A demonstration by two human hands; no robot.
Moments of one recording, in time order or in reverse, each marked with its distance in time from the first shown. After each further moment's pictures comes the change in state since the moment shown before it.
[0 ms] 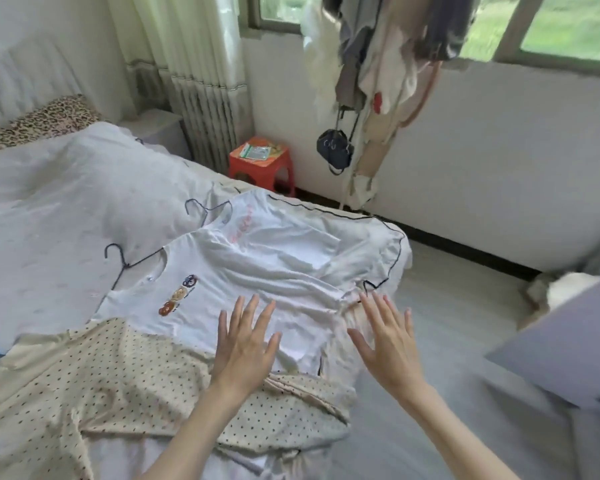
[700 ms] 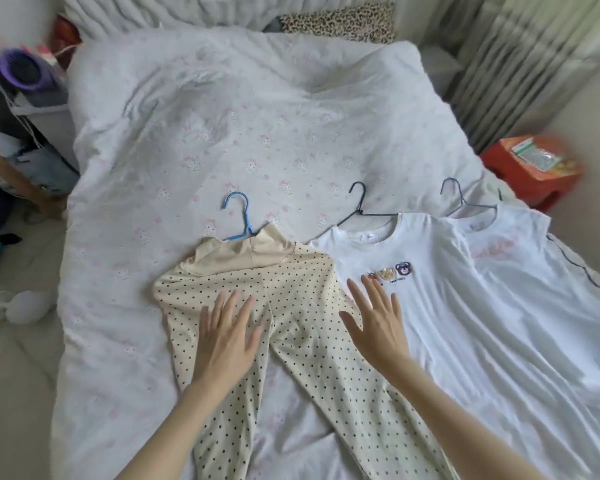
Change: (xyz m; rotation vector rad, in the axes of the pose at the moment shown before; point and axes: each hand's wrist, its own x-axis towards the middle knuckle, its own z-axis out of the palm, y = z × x) left_hand -0.168 -0.353 0.005 0.004 0.126 -0.893; right_hand 0.093 -0.349 0.278 0.032 -0.504 -0.696
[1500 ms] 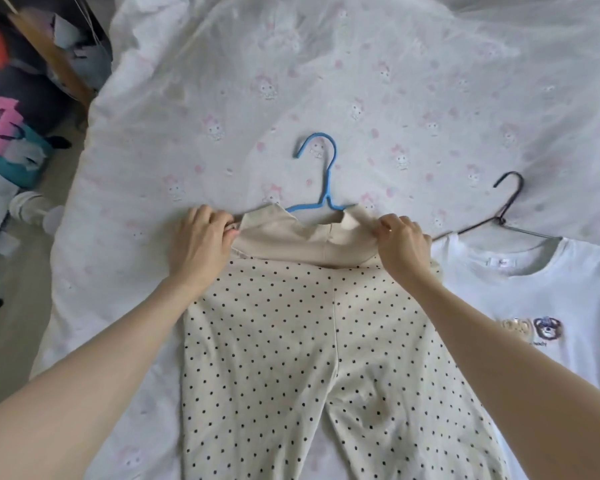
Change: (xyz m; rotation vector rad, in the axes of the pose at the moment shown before) left_hand 0.175 -0.170 0.042 0.081 0.253 -0.179; right_hand 0.261 -0.050 0.138 0.008 -0.038 0.059
